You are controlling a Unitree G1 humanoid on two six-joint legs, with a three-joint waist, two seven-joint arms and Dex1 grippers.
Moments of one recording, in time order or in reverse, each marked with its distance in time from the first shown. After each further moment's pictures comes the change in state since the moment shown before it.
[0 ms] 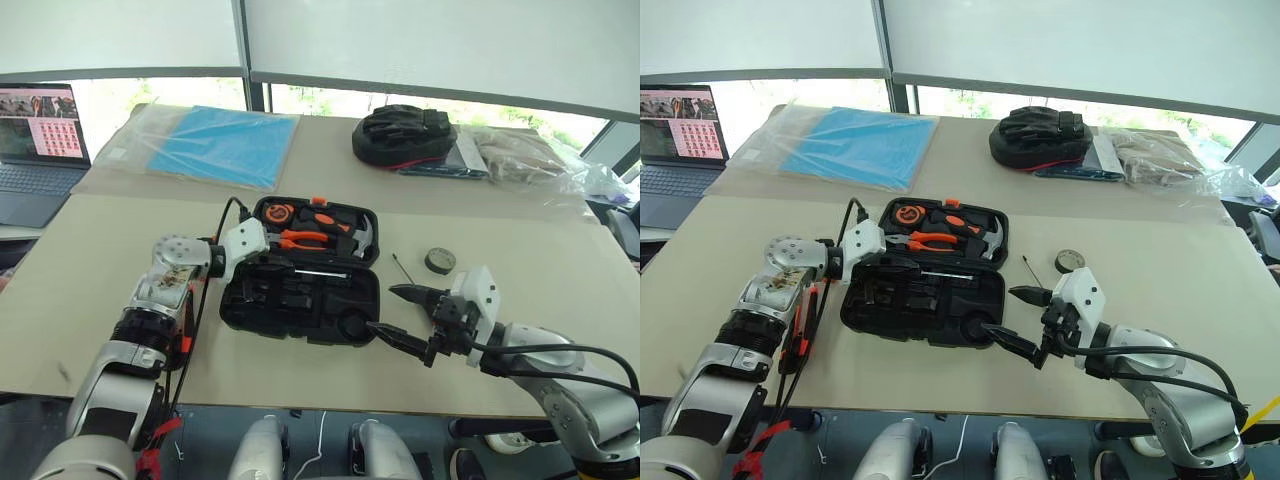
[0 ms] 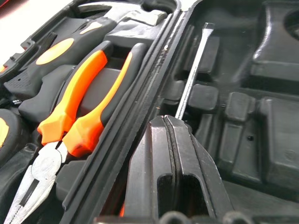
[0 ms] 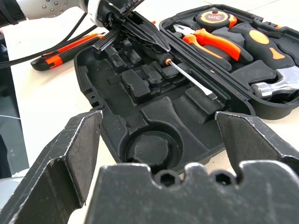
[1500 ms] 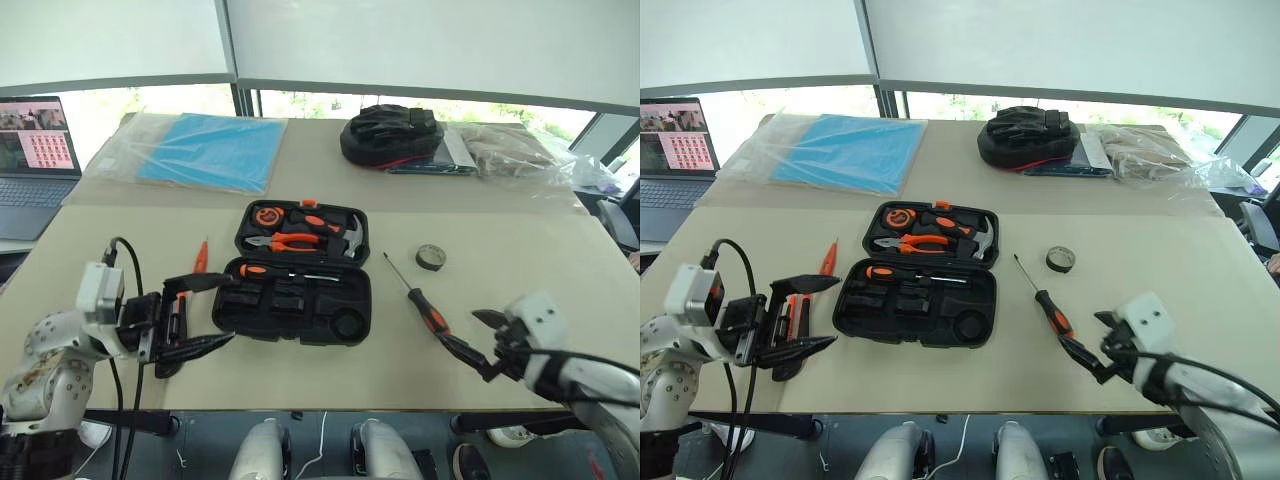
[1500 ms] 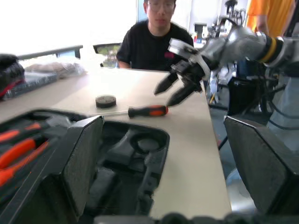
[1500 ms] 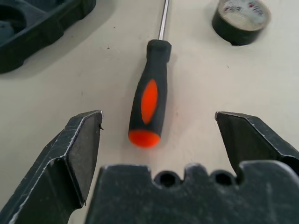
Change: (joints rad) left arm 0.719 0.165 0.510 -0.658 -0.724 0.162 -0.293; right arm 0.082 -0.078 -0.130 0.058 -0.151 0.256 -0.190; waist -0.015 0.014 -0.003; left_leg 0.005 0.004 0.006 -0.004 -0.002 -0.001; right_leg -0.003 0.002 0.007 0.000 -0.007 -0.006
